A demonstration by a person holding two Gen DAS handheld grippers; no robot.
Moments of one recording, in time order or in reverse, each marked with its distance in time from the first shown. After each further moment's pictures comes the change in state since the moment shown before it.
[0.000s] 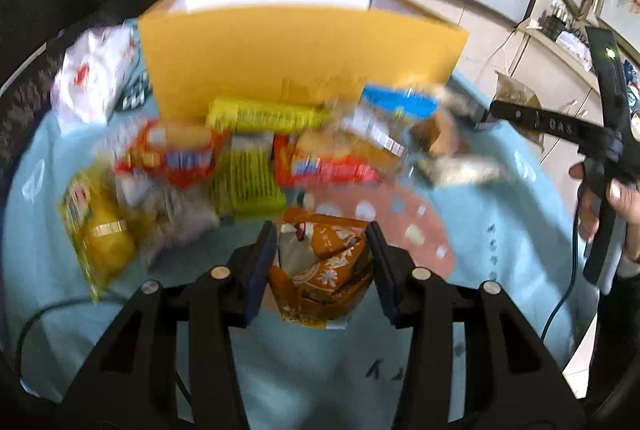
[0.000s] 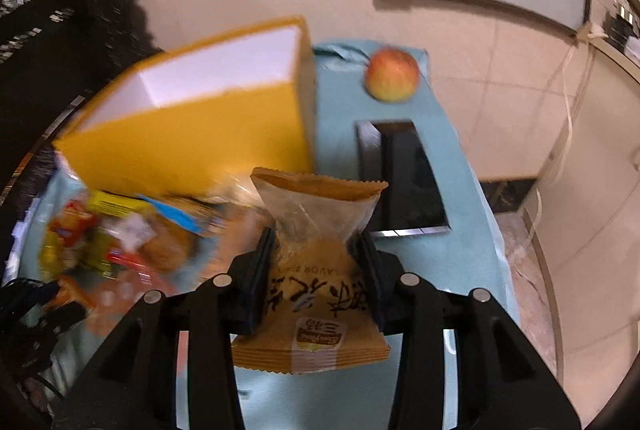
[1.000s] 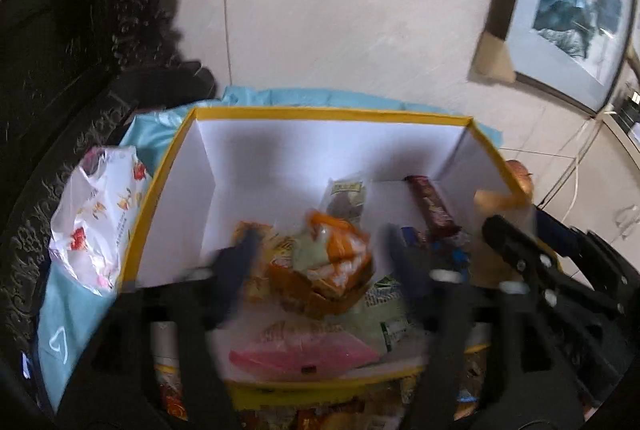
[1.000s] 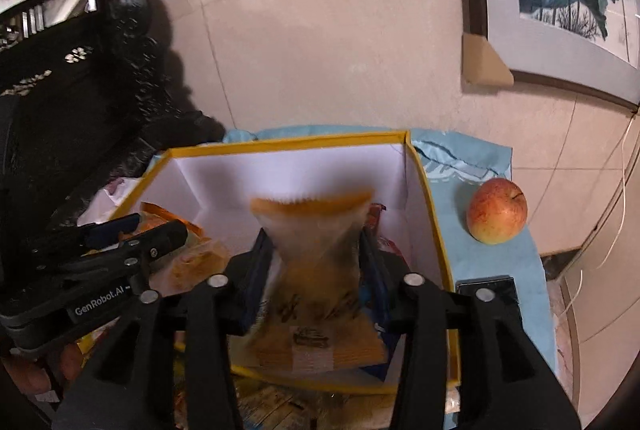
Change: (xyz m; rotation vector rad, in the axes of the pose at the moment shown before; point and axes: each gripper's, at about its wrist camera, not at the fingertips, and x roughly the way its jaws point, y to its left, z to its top) left arm 0.079 0.032 0.211 -0.168 -0.078 0.218; right arm 0.063 0.068 0.133 -0.039 -0.119 0.106
